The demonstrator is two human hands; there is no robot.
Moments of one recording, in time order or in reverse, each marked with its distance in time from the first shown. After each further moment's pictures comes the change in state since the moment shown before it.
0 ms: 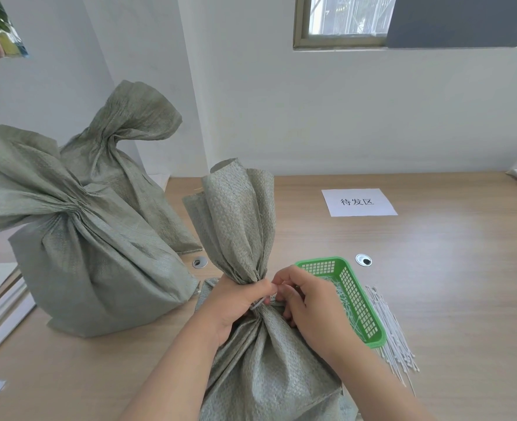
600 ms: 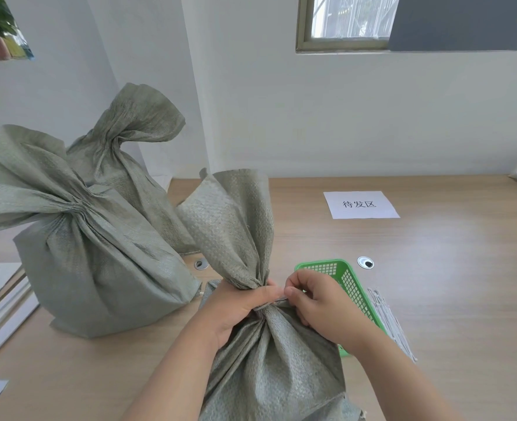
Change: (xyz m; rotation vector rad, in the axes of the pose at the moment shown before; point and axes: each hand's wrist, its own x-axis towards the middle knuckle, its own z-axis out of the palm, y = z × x) left_hand -0.005 0.000 -0.004 -0.095 -0.047 -0.034; right_hand 0.011 -0.003 -0.020 -0.012 -0.221 0.127
